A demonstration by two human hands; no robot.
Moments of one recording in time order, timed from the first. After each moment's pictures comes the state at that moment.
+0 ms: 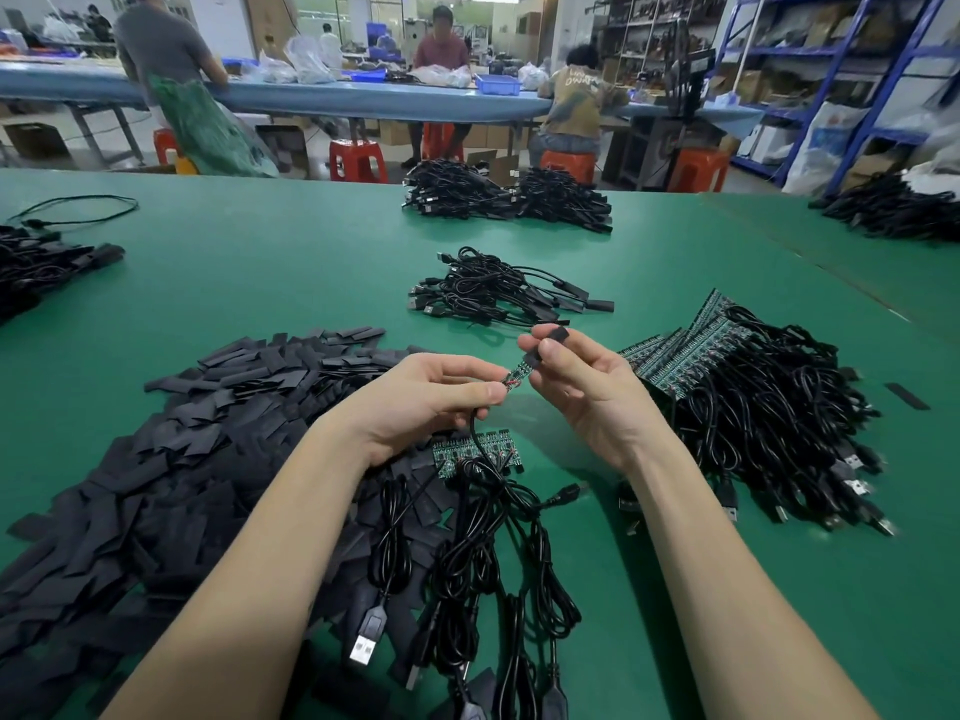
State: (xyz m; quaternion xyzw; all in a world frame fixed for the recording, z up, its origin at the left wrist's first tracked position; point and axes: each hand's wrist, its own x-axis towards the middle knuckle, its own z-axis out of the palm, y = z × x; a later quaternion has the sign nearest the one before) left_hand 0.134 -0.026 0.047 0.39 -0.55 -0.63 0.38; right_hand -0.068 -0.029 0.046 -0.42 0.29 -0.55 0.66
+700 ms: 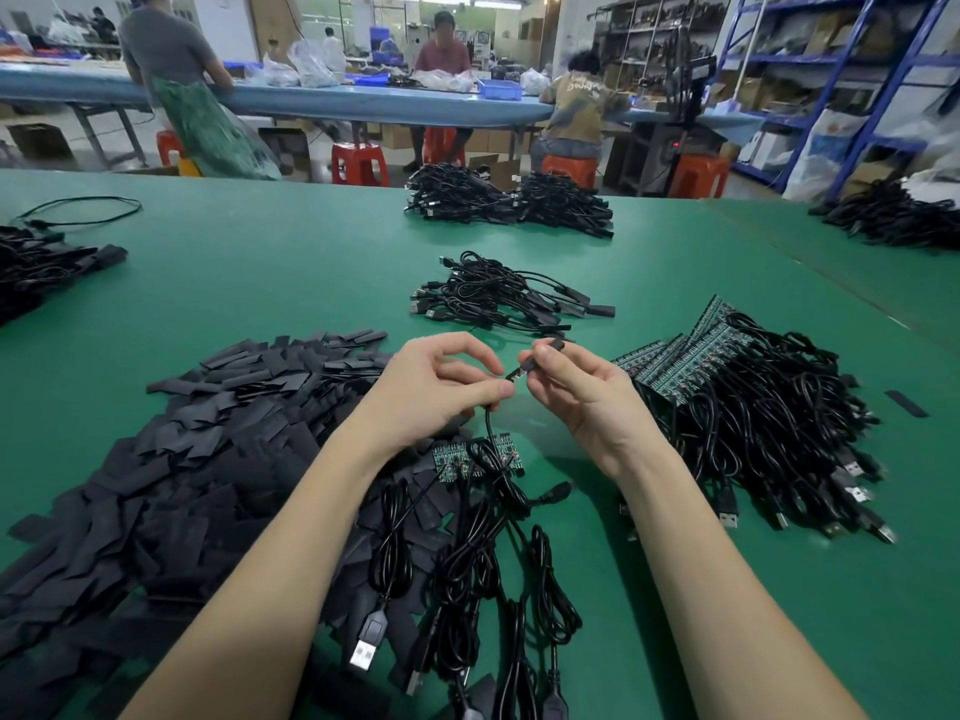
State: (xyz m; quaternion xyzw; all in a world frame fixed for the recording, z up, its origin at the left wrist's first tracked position) left_hand 0.133 -0.033 0.043 0.43 -0.65 -0.45 0.43; right_hand -0.062 -0.032 0.042 -0.39 0.33 -0.55 0.66
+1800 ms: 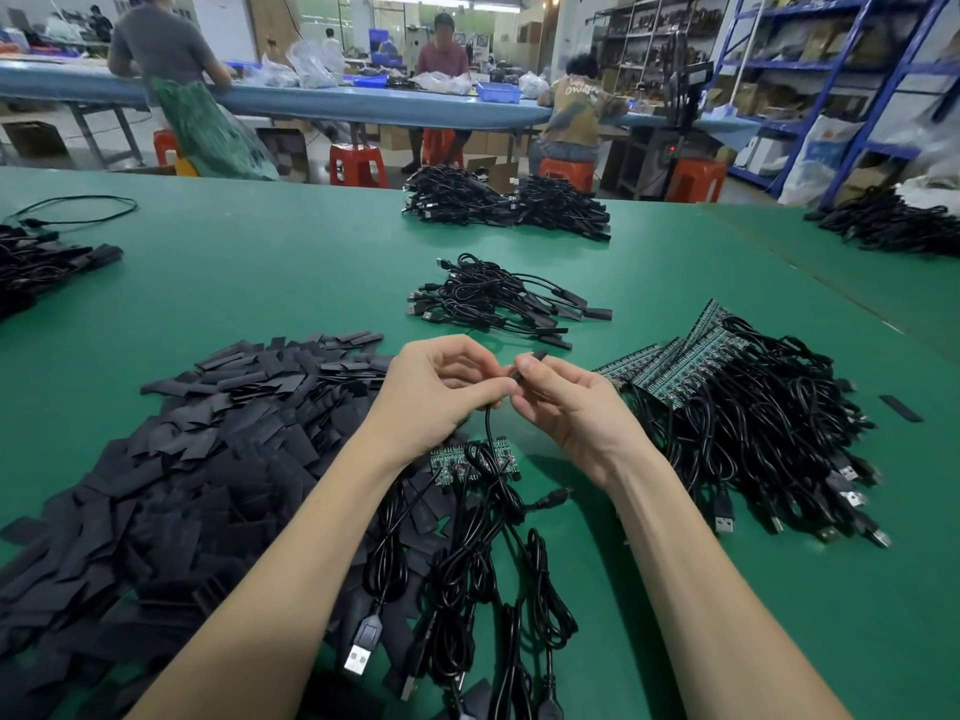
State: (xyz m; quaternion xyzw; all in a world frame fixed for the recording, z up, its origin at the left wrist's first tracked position) left_hand 0.121 -0.032 0.038 0.39 -0.65 -0.40 0.51; right_hand -0.059 -0.032 0.037 -0.39 0.35 -0.51 0.69
